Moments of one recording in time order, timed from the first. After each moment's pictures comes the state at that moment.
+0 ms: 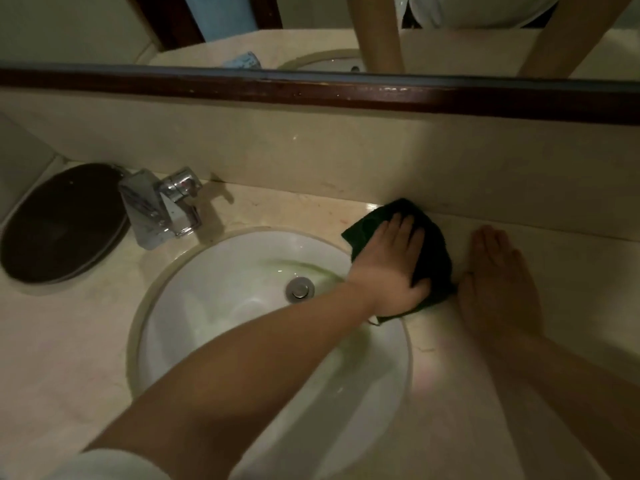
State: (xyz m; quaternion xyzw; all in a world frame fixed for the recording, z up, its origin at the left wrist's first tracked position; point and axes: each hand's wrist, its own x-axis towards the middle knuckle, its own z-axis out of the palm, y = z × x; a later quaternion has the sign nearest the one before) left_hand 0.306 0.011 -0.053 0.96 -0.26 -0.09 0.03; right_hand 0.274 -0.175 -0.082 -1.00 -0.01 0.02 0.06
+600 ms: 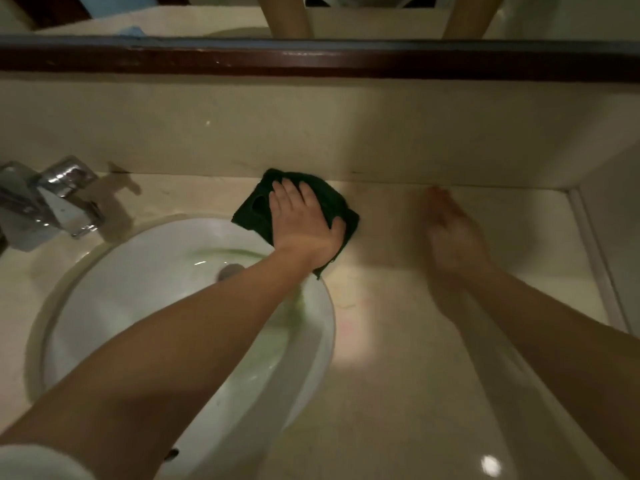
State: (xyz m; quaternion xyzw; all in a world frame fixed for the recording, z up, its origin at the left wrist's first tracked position) left_hand 0.314 -0.011 -0.059 1.00 -0.02 -0.08 0.01; right_hand 0.260 -0.241 -0.046 -0.97 0.05 0.01 0.22
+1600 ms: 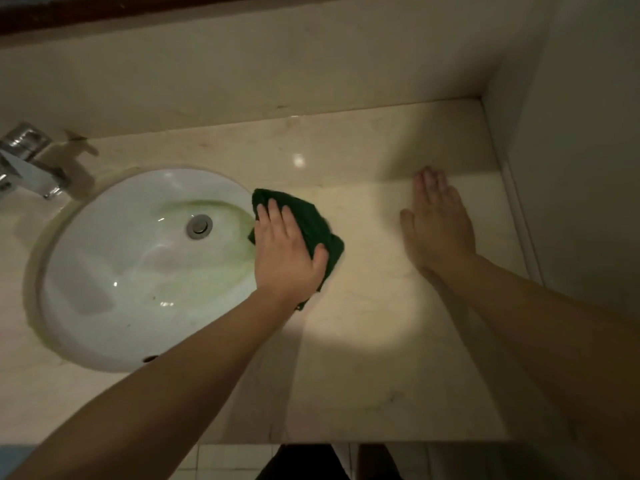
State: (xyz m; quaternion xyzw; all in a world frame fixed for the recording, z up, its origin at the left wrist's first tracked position) left_hand 0.126 -0.066 -0.056 0.99 -0.07 -0.09 0.02; right_hand 0.128 -0.308 -0.077 -0.99 0.07 0.03 0.07
